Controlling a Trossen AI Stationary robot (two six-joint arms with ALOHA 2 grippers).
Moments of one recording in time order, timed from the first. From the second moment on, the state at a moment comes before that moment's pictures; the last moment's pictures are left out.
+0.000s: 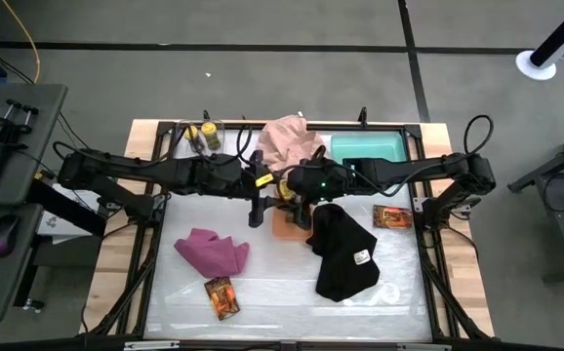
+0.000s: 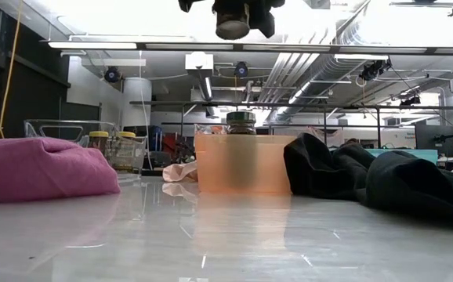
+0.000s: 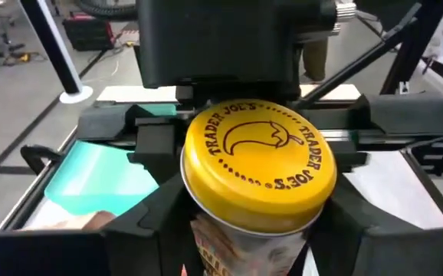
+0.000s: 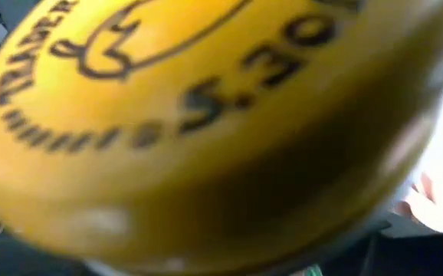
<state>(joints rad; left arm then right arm) -0.06 1.39 1.20 -0.17 -0.13 0.00 0.04 1.61 1.44 -0.44 0.04 0.18</state>
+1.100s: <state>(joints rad) 0.24 0.90 0.66 -0.80 -1.01 -1.13 -0.04 1.44 1.44 -0.73 0.37 0.25</state>
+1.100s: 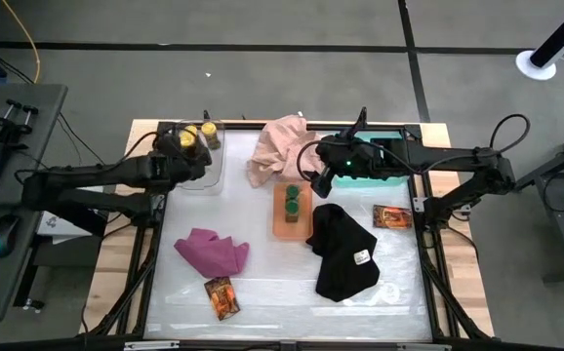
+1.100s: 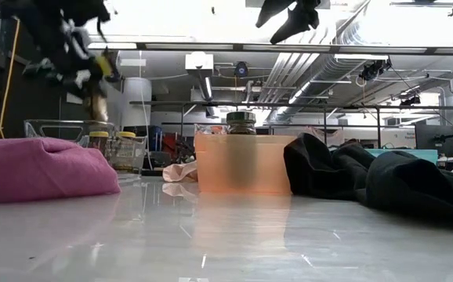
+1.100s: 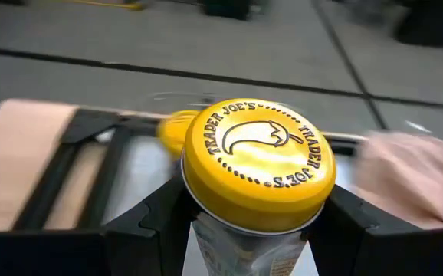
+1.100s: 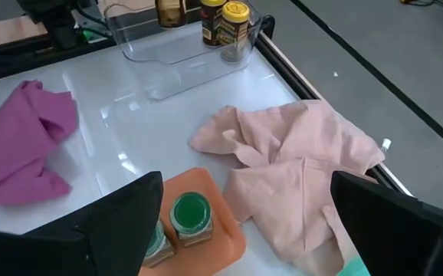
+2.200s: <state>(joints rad) 0.51 1.34 0.47 -0.09 -0.95 -0.78 -0.04 1.44 1.44 -0.71 0.39 0.34</state>
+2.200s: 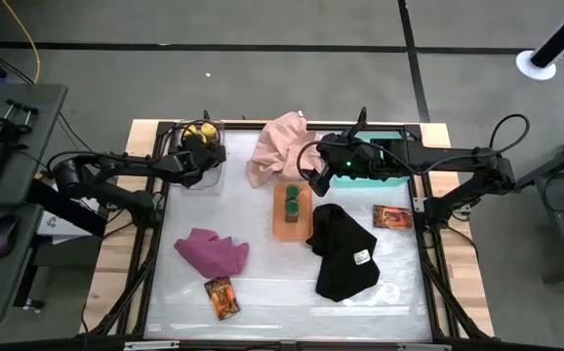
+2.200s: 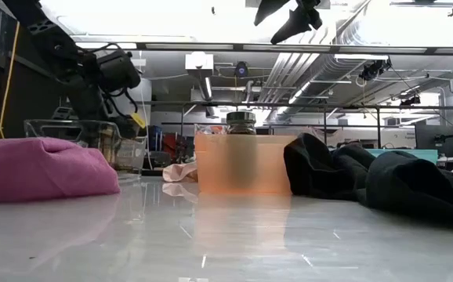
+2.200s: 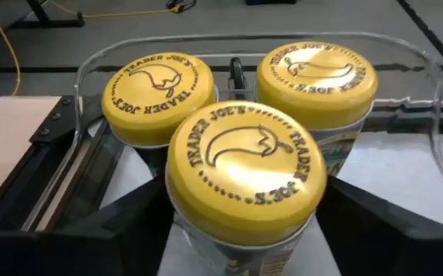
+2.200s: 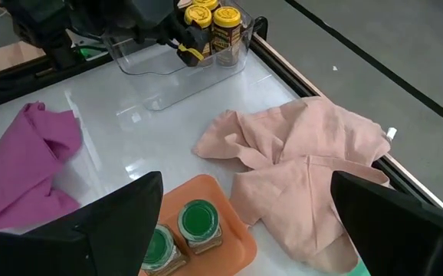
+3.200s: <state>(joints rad) 0.54 0.91 0.54 -0.15 -0.76 -0.57 -0.04 1.44 1.44 -0.71 0.39 0.31</state>
